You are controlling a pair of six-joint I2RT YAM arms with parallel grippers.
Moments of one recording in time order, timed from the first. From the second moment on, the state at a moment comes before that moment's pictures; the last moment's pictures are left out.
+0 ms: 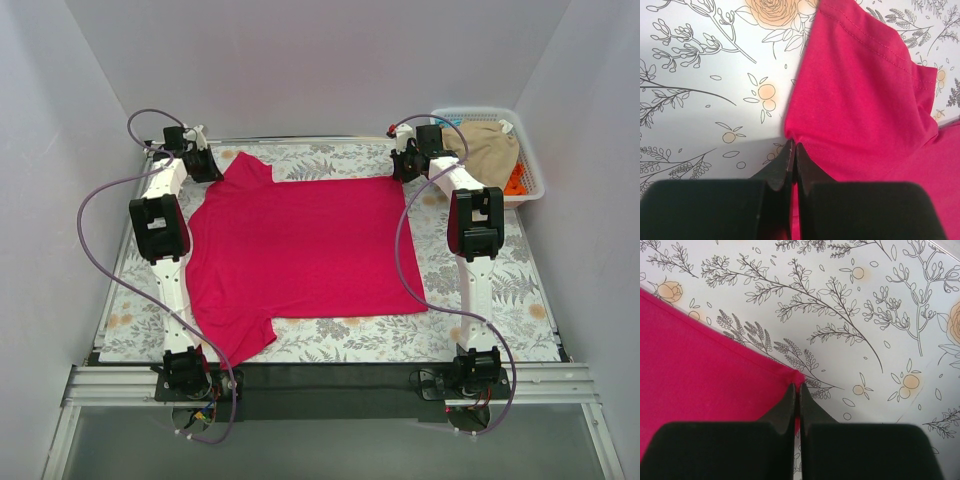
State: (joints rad) left arm 0.15 2.56 2.22 -0.53 0.46 -0.05; right arm 0.13 2.46 2.02 -0.36 -0.36 -0.35
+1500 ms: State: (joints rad) left arm 0.23 2.02 1.66 -0.39 0.73 0.23; right arm 0.06 2.12 1.76 -0.45 -0.56 -0.45
